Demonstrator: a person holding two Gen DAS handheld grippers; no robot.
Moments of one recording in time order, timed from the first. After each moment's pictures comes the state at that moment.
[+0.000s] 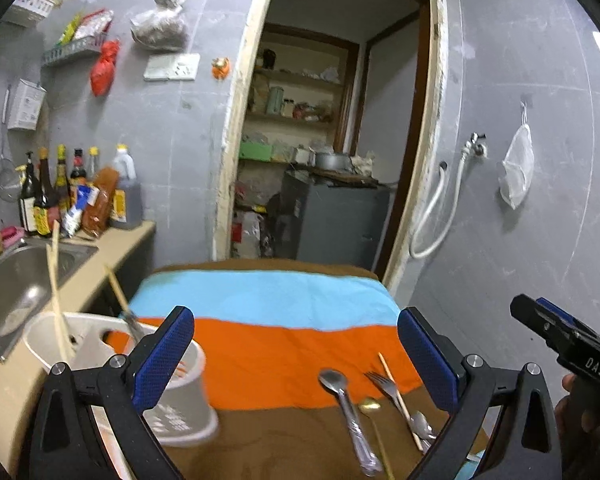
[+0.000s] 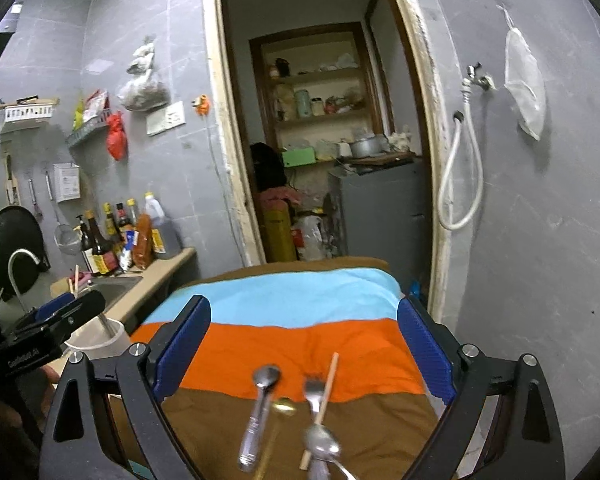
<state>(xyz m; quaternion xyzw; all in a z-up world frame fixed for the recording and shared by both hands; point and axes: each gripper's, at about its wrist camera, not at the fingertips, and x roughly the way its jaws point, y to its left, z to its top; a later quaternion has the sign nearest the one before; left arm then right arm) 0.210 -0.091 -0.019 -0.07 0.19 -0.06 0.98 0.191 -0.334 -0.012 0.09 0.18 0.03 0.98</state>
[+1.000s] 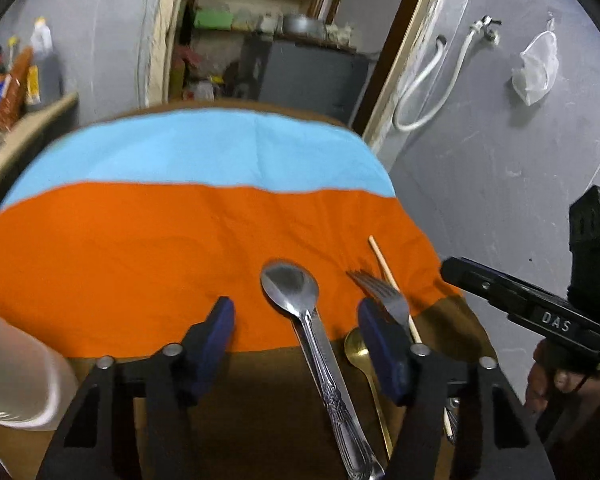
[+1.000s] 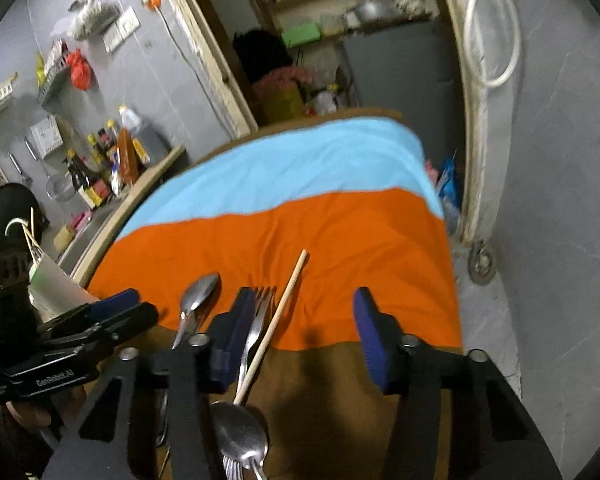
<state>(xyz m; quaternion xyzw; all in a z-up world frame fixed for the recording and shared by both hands) 0.326 -0.147 -0.149 -0.08 0.42 -0.15 0.89 0.323 -0.366 -0.180 0.14 0.40 0.12 0.90</state>
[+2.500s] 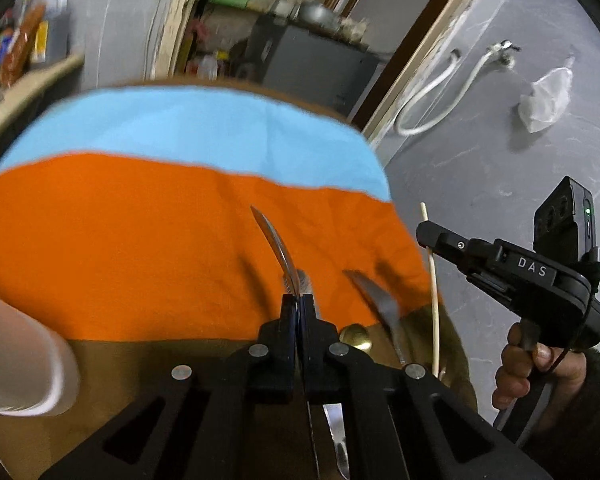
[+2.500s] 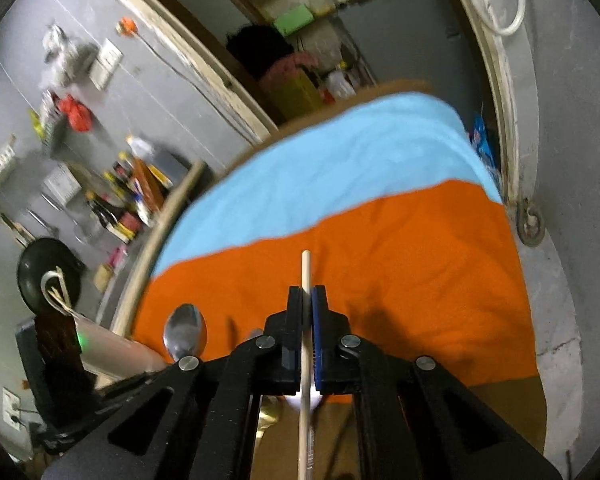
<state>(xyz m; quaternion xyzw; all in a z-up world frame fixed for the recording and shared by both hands) 0.321 -0.124 -0.134 -0.14 0.43 -0.16 0.88 0.340 -0.350 -0.175 0.26 0.39 0.16 0.87</state>
